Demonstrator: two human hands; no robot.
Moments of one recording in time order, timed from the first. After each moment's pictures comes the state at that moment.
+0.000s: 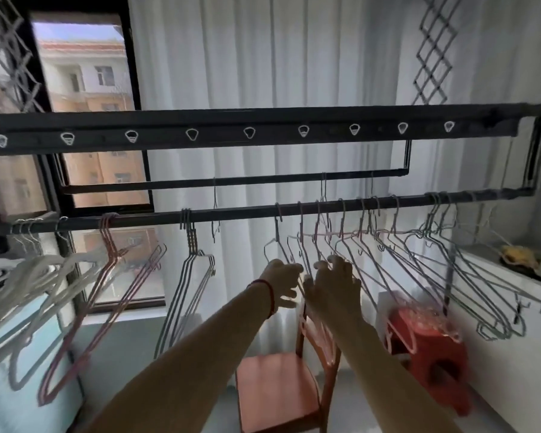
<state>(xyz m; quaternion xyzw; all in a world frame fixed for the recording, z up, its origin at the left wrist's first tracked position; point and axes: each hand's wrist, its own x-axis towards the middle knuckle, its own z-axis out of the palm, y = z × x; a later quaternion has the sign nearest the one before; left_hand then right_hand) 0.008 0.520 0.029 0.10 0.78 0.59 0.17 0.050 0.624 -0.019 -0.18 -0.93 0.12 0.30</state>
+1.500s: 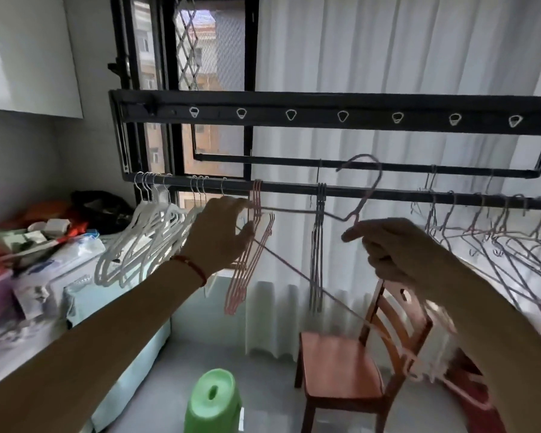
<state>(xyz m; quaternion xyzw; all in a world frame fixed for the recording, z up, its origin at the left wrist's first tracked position) 0.053 0.177 0.055 0.18 0.91 0.17 -0.34 0.126 0.469 0.077 0.12 -0.76 0.64 0.05</state>
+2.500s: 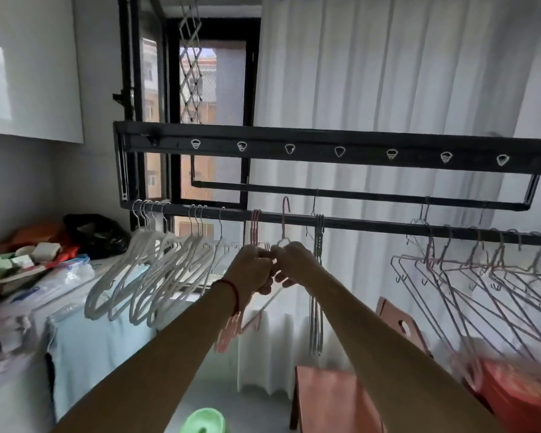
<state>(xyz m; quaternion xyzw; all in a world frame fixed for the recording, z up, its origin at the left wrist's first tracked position) 0.038 0.232 0.057 0.09 0.75 0.65 -0.04 -0.005 0.351 0.063 0.04 -0.87 0.49 0.06</state>
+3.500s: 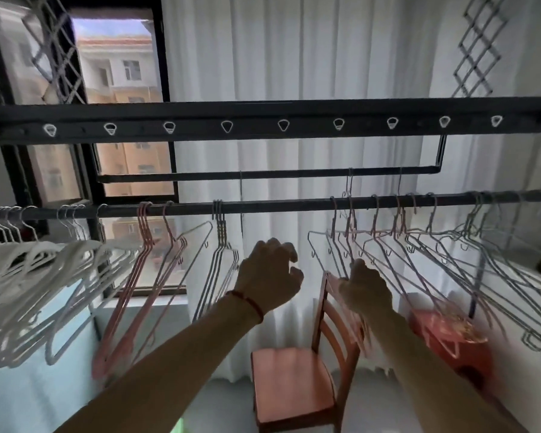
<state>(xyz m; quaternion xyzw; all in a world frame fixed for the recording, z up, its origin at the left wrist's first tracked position) 0.028 0.445 0.032 0.27 0.91 0.20 -0.25 0.017 0.647 -0.033 -0.21 -0.93 0.21 0.23</state>
